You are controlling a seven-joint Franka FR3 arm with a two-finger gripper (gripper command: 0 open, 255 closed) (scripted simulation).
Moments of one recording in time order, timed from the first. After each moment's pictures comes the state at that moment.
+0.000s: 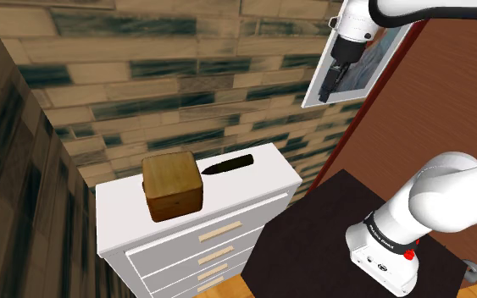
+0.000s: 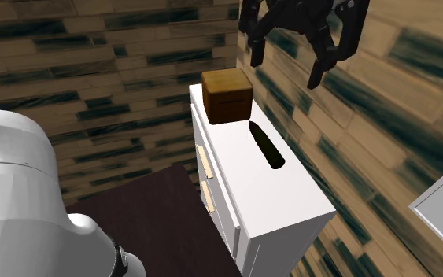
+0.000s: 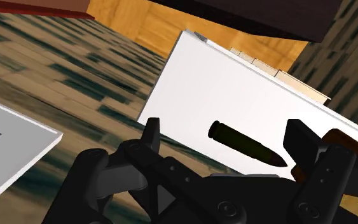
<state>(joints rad) 0.07 -0.61 -0.03 -2.37 -0.04 1.73 -0.24</state>
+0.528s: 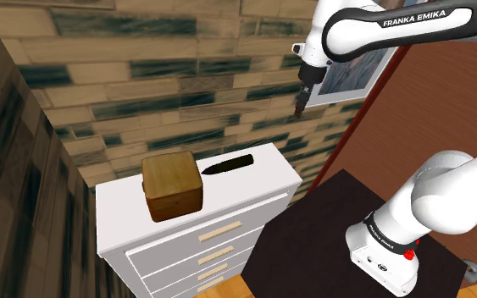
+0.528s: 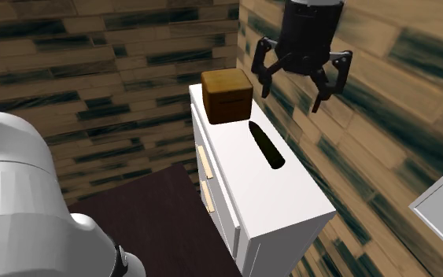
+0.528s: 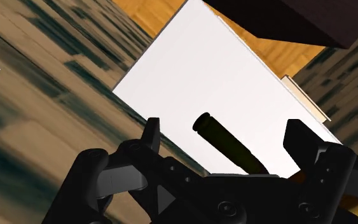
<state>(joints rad) 0.14 -0.39 -0.04 -2.40 -0.04 1.98 -0.42</state>
